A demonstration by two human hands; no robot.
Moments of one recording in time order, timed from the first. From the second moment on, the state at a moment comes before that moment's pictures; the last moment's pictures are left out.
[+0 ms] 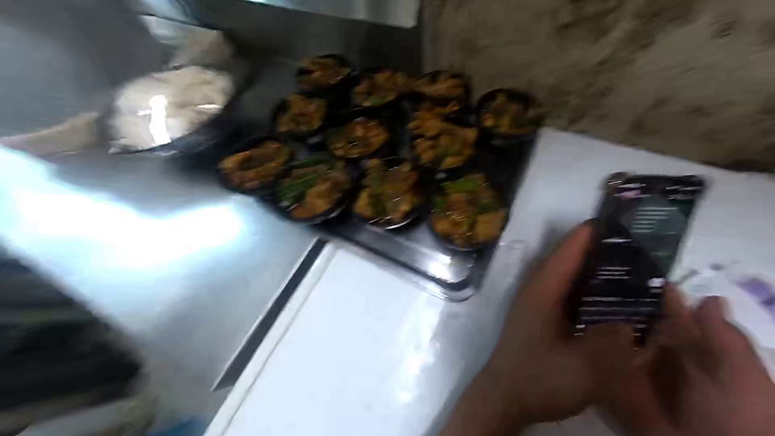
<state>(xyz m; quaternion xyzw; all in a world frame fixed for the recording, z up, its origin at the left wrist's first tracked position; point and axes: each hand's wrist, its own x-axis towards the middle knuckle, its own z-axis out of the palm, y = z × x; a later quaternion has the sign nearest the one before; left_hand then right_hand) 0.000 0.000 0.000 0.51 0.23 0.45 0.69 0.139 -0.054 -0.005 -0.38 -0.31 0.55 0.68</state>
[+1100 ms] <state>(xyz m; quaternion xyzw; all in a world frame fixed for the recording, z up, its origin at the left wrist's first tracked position) 0.001 0.001 -0.007 0.47 0.25 0.54 0.66 0.142 -0.057 -0.013 -0.27 -0.26 0.64 0.67</state>
